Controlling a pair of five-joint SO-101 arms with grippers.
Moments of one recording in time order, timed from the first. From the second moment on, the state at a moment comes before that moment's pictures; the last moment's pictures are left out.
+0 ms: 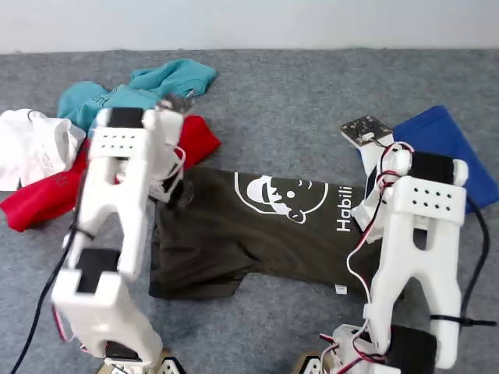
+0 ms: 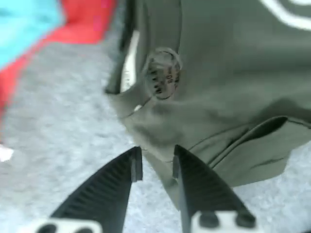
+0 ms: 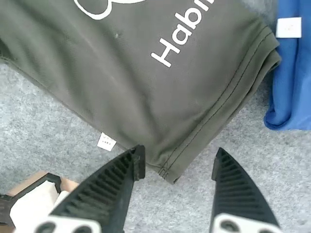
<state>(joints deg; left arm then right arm) -1.0 12.2 -8.7 99.1 -13.7 8.8 -17.8 15.7 94.9 36.0</state>
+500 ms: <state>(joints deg) -3.7 12.2 -0.6 85.8 -13.7 8.8 -19.1 31.9 84.9 36.6</state>
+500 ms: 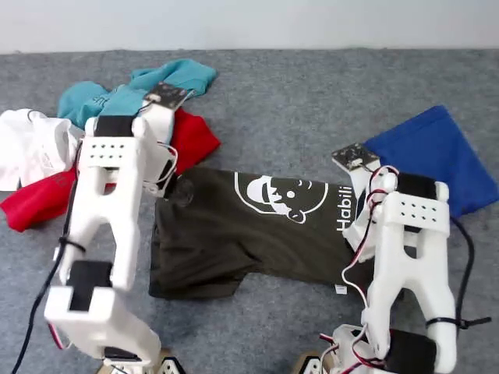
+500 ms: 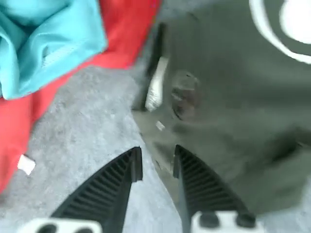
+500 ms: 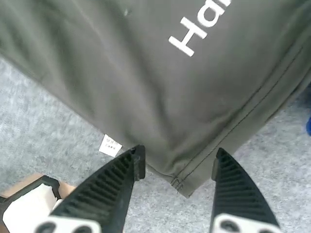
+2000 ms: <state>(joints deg) -11.6 -0.9 3.7 99.1 -11.9 -42.8 -5.5 20.1 74.6 30.5</state>
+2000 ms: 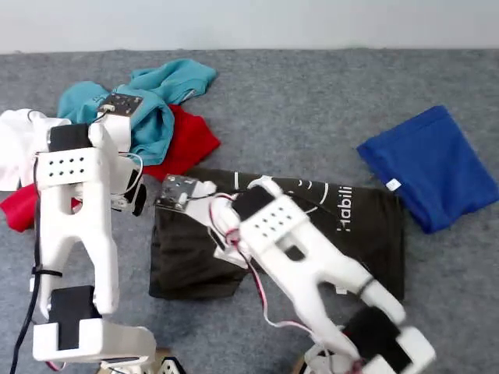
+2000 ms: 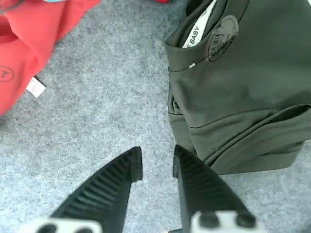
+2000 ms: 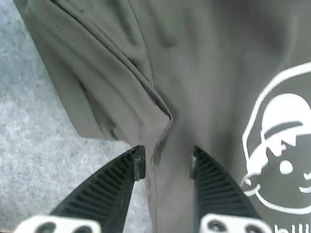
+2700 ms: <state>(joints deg) -11.8 -0.9 3.9 99.1 -11.9 -47.9 9.1 15.5 71.8 30.4</state>
